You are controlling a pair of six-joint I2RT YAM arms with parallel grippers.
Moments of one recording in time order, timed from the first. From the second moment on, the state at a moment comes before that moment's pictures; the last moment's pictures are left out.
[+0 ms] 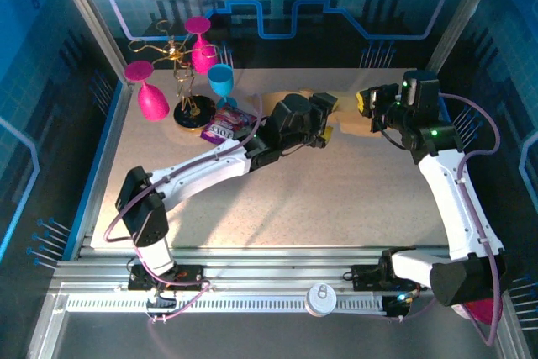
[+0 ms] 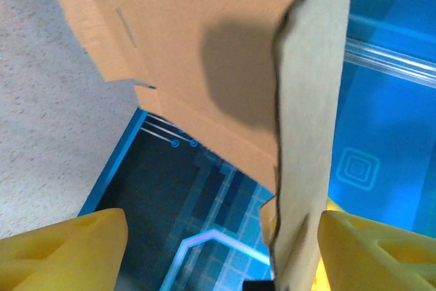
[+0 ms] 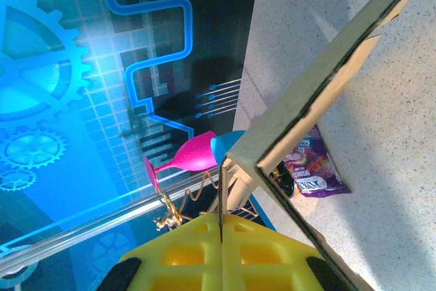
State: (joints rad) left arm -0.86 1.76 1.56 -0.11 -0.07 -1.86; right arm 0.11 1.19 1.32 -0.61 -0.29 1.57
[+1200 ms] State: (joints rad) left arm -0.77 1.79 1.57 0.23 -0.08 -1.87; right arm -0.15 1.13 1.09 -0.39 -0.58 1.80
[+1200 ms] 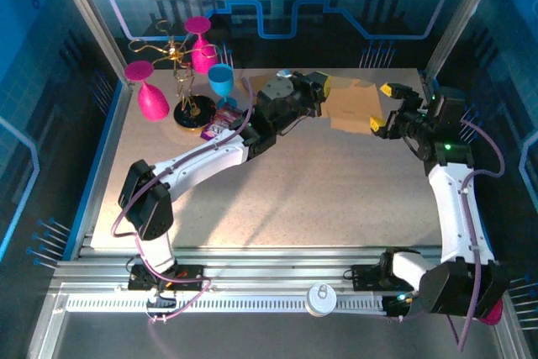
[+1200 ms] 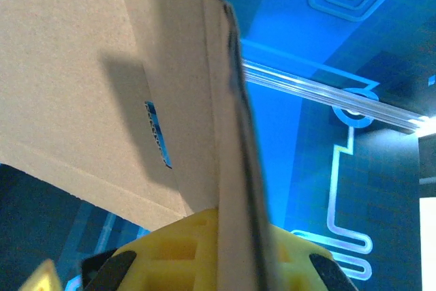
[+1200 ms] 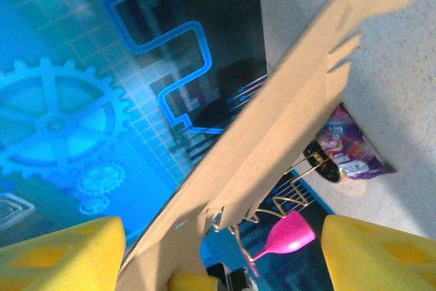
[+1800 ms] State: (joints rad) left arm -0.77 1.79 1.57 0.26 -0.08 -1.90; right arm -0.16 1.26 0.98 0.08 -0.60 2.02
